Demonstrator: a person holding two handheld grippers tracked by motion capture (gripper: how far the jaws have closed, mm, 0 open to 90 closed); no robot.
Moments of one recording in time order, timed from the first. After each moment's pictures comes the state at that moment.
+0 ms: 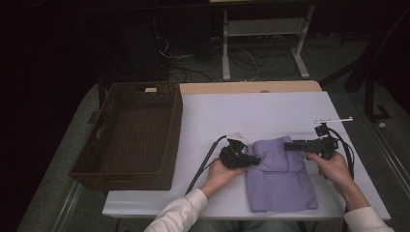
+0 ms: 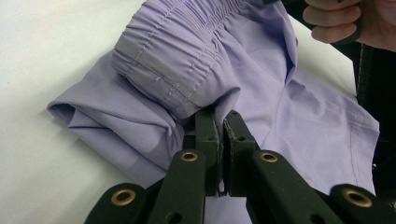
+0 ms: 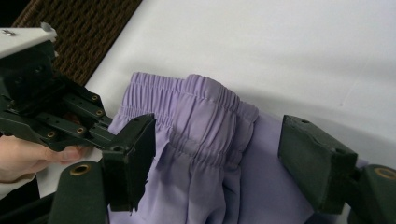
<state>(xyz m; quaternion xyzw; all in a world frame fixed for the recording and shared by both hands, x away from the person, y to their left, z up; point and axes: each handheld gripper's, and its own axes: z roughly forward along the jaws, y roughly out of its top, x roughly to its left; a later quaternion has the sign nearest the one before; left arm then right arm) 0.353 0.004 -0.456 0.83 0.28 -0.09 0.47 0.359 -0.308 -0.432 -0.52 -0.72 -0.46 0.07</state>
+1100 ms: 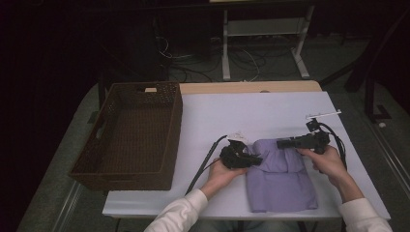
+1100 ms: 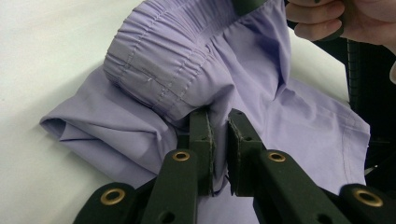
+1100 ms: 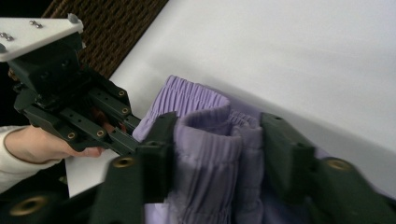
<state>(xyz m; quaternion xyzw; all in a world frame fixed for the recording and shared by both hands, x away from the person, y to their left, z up) 0.349 0.002 -0.452 0.83 0.27 -0.09 0.49 0.375 -0.291 -0.424 -0.46 -0.75 -0.47 0.11</state>
